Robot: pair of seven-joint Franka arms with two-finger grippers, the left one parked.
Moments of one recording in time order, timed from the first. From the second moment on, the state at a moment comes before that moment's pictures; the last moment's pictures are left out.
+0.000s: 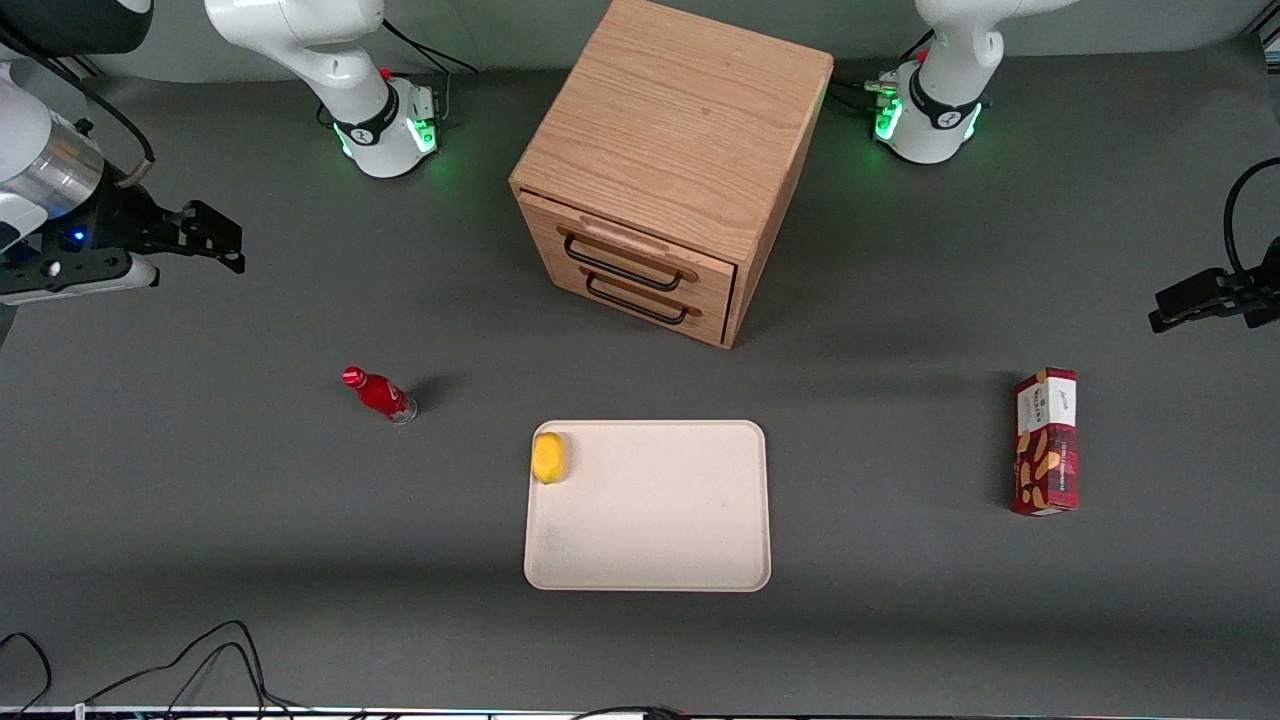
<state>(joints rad) 0.07 -0.10 0.03 -1.72 -0.03 1.58 -0.03</state>
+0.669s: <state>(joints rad) 0.08 -0.03 0.08 -1.62 -0.03 1.57 0.01</state>
